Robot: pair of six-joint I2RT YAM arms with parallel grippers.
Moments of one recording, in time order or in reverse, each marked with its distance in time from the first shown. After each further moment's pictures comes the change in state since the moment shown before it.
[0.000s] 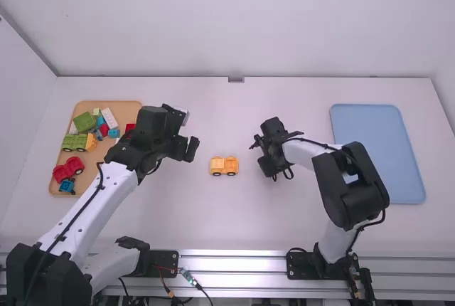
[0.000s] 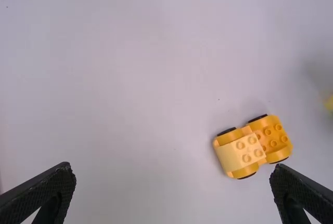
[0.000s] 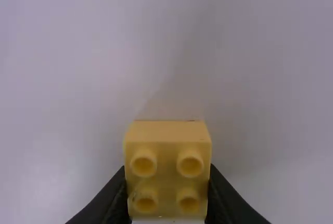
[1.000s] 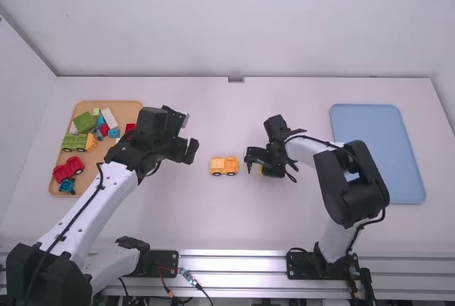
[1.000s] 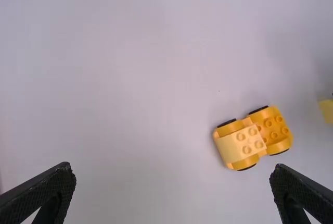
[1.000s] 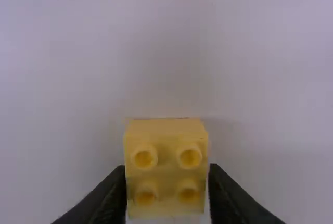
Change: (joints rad) left arm 0.000 0.000 0.000 -0.031 0.000 0.000; right arm -0.032 0.012 0.024 -0.032 -0.137 -0.954
